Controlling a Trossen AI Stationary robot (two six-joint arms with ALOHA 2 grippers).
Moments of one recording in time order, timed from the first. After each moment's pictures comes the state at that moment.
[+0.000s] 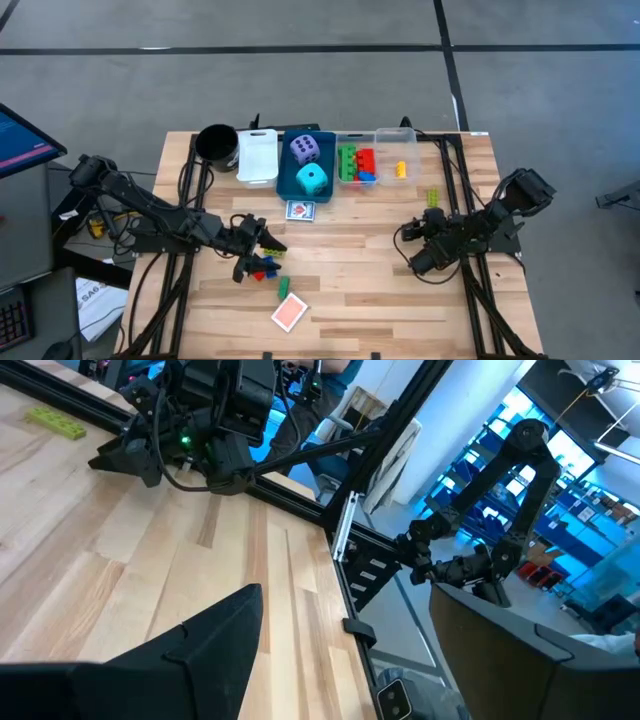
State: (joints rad) left arm -0.42 1.03 0.46 0.47 -0.17 -0.57; right arm 0.54 1.56 0.41 -0.80 0.76 2.13
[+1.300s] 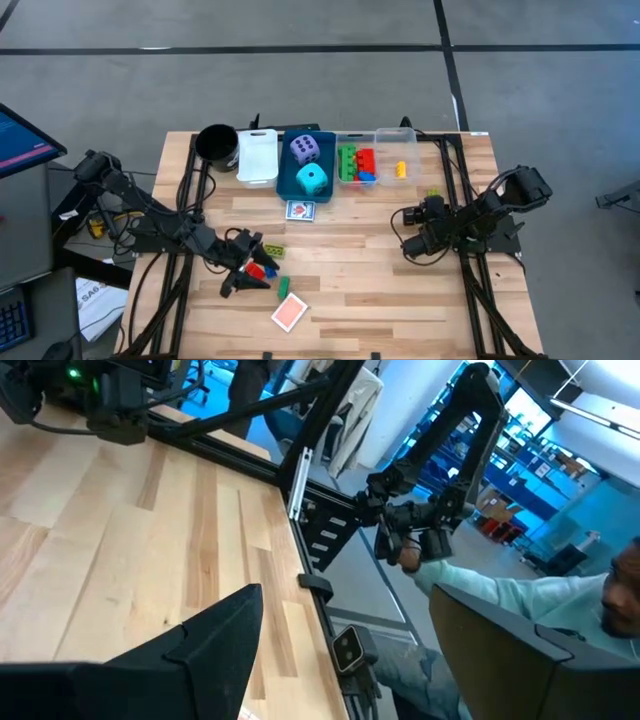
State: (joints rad) left arm -0.55 1.03 0.46 0.44 -0.17 -0.56; right arm 0.32 1.56 0.41 -0.88 0.87 1.99
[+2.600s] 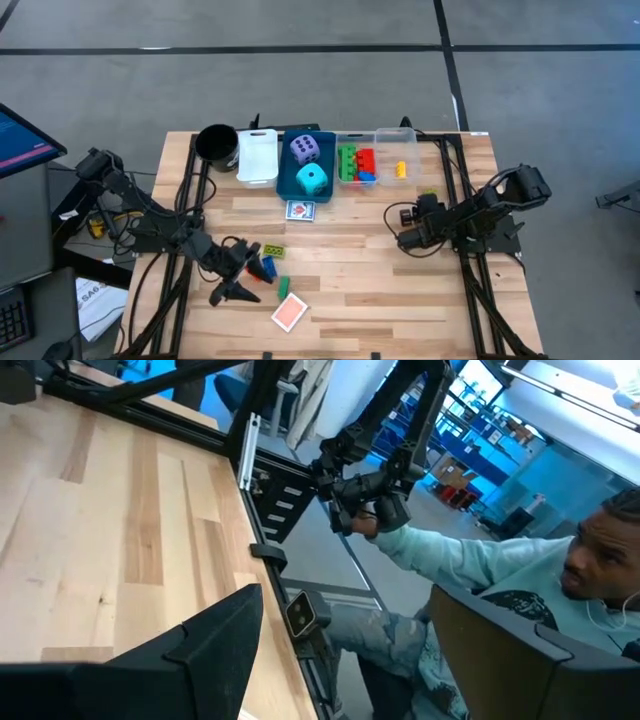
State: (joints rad) left arm -0.62 1.03 0.46 0.44 -0.08 -0.56; right arm 0.22 1.56 0.41 -0.75 0.79 1.73
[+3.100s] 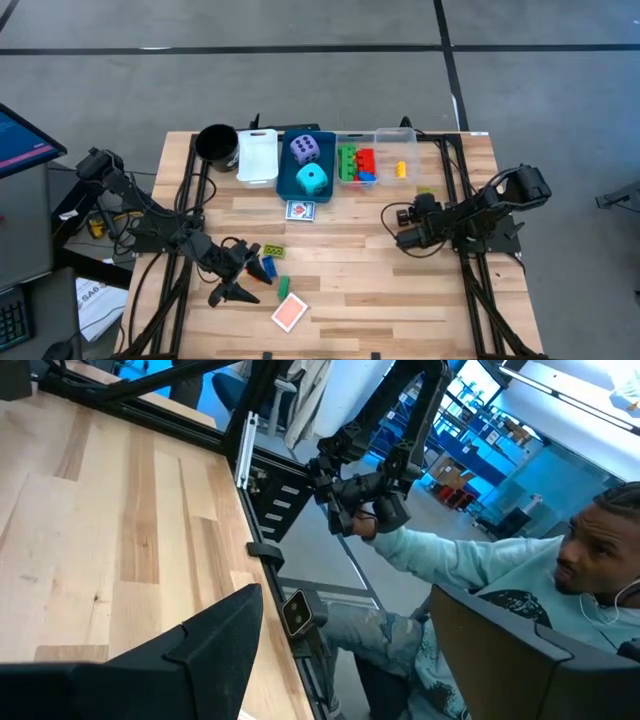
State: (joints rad) left arm -0.62 1.03 0.46 0.44 -0.08 -0.57; right arm 0.22 1.56 0.41 -0.68 0.83 1.71
